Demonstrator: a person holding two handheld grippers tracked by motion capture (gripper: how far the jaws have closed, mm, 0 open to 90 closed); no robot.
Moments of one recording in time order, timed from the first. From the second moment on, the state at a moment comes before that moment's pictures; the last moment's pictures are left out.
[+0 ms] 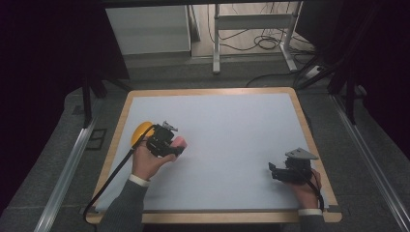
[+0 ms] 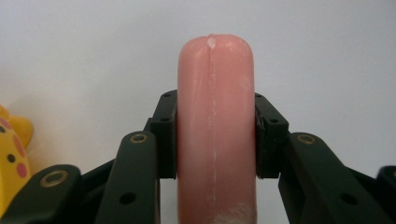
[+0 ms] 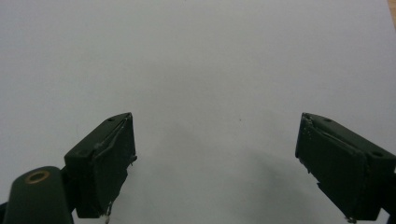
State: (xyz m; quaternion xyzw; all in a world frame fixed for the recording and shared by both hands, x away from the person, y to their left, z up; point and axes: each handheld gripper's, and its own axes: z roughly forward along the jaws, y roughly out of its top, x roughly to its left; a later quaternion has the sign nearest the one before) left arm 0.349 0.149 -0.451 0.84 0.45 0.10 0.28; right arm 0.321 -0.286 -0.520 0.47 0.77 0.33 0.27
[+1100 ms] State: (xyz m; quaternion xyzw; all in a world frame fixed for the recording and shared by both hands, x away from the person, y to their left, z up) left arm 0.358 0.204 -0.431 0.81 0.50 0.13 0.28; right arm 0.321 -0.286 -0.518 0.47 0.77 0.34 0.27
